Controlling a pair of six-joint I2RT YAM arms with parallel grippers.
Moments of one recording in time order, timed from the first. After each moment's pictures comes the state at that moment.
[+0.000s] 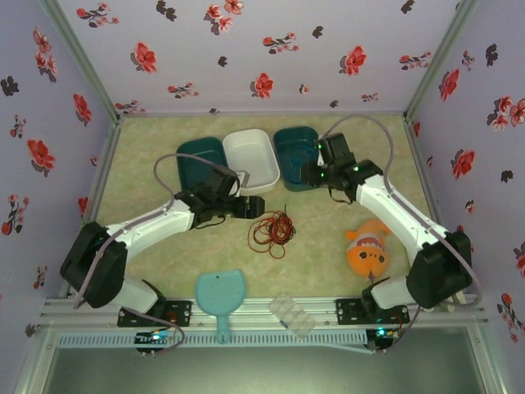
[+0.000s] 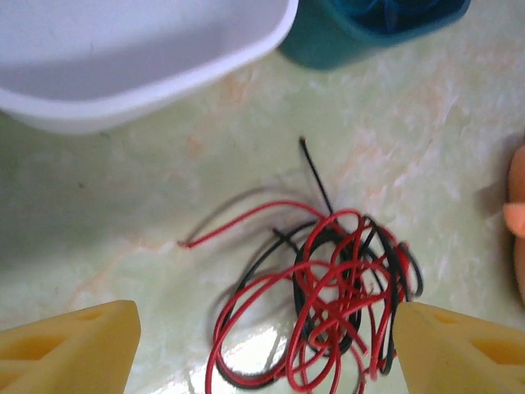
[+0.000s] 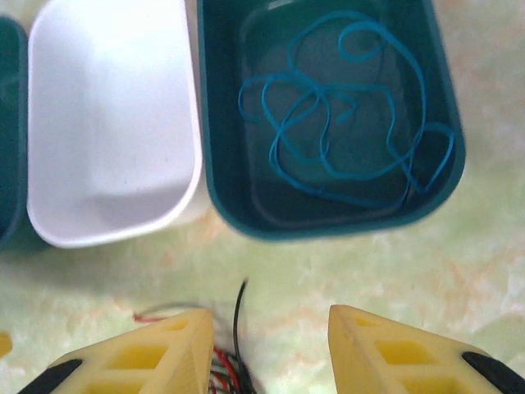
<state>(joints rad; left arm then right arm) -0.72 1.47 0.92 -0.30 0.19 -0.53 0.49 1.39 1.16 -0.64 0.01 0.44</state>
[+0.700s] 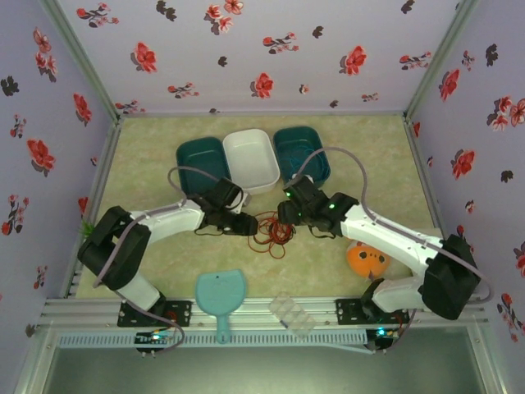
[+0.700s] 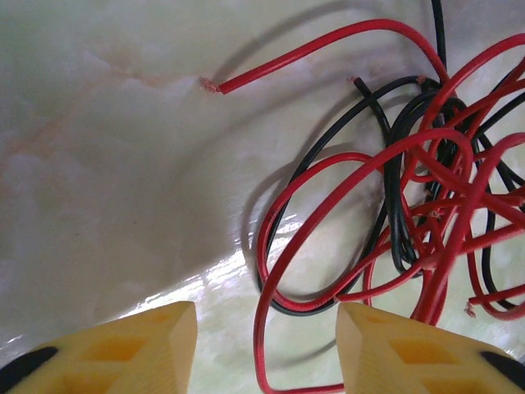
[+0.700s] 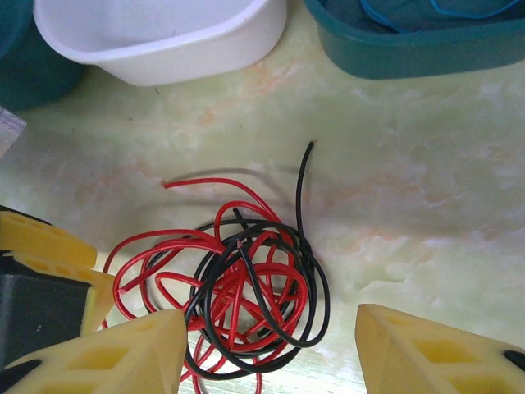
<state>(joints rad) -0.70 1.61 0.85 -0.34 0.34 -0.54 0.84 1.33 0.96 -0.63 0.17 0.65</state>
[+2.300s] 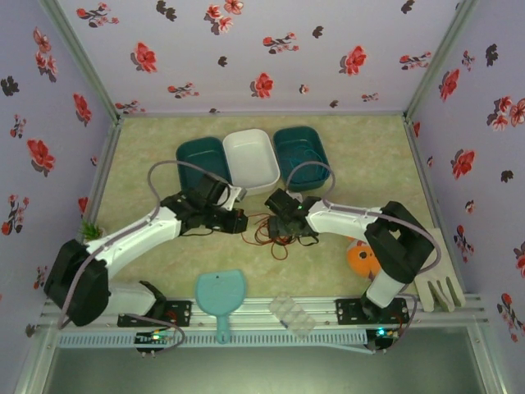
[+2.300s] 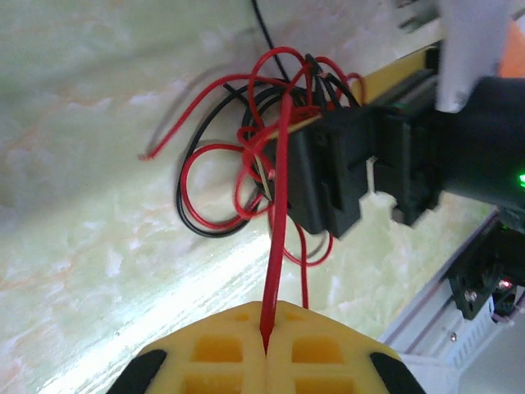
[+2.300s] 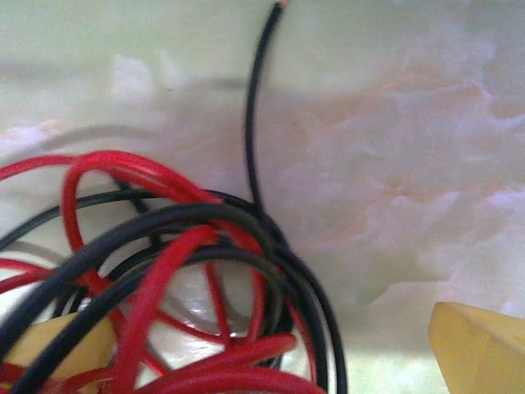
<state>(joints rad) -0.70 1.29 0.87 -0.53 0.39 -0.44 0.84 1.66 0.93 -0.57 0.20 0.74</state>
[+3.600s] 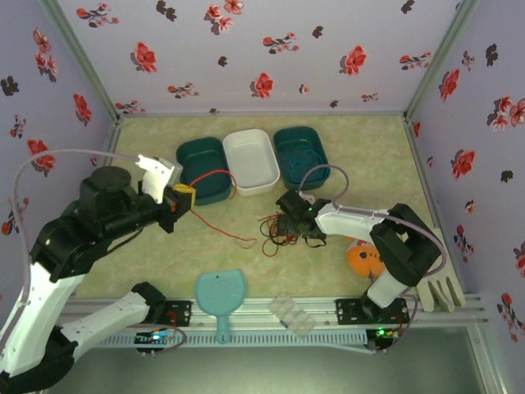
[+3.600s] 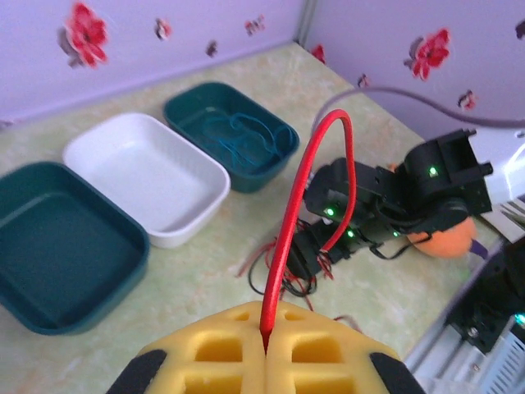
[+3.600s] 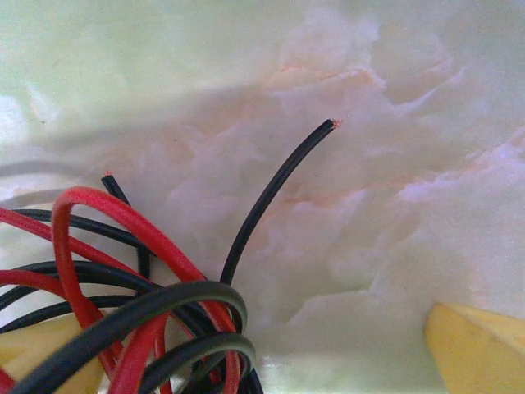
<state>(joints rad) -0.68 0.82 1.42 -1.04 0.11 -0.13 0.78 1.62 0.84 -0.50 0.21 0.80</state>
